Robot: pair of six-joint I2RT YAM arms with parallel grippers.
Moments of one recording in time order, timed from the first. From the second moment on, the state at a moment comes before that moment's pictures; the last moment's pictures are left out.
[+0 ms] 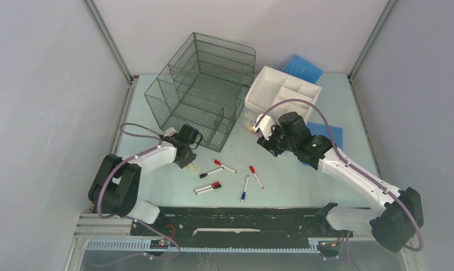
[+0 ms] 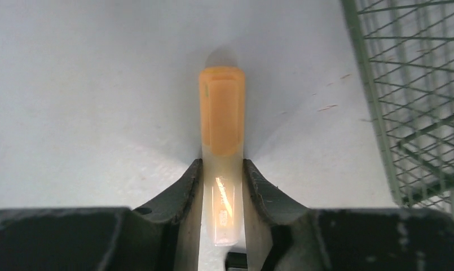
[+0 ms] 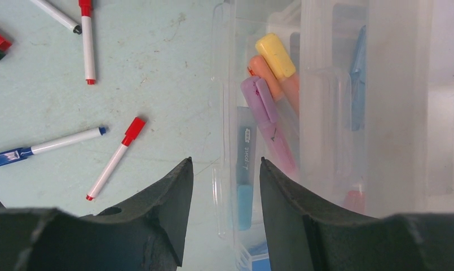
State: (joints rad) left arm -0.42 1.49 0.77 -0.52 -0.35 -1.08; right arm 0.64 1.17 0.94 -0.44 -0.09 -0.47
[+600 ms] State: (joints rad) left arm -0.43 0.97 0.41 -0.43 -0.41 -0.99; right arm 0.64 1.15 0.94 -0.45 -0.15 -0.48
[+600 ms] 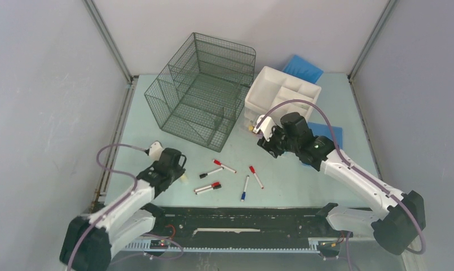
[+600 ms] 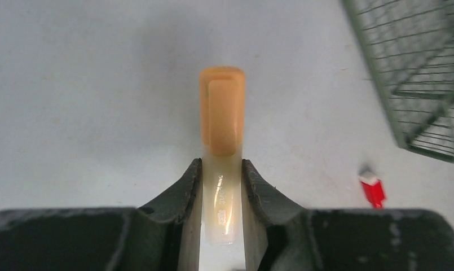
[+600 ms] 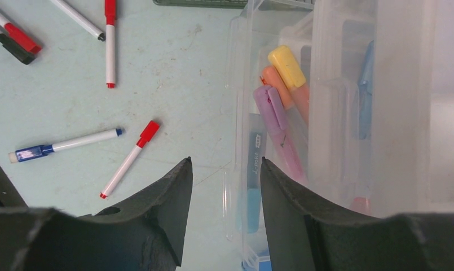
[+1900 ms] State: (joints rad) left arm -0.84 0.96 0.36 0.79 -0.13 -0.74; right arm 0.56 1.05 1.02 -0.57 -0.79 -0.35
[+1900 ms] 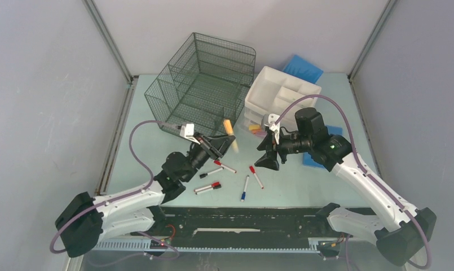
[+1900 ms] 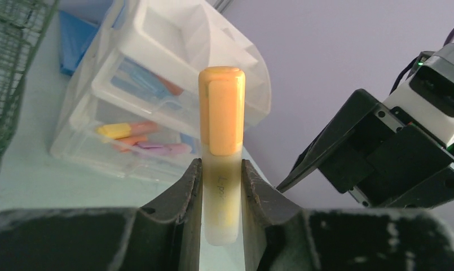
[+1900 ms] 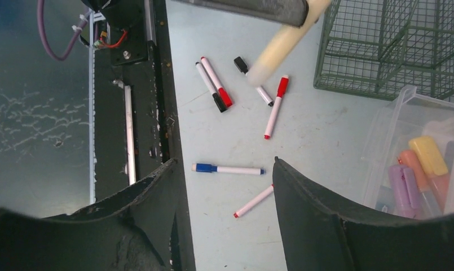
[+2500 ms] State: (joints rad) left arm -1.01 1.20 0.53 0.87 -0.37 -0.76; right arm 0.55 1.05 0.97 -0.35 -0.72 -0.03
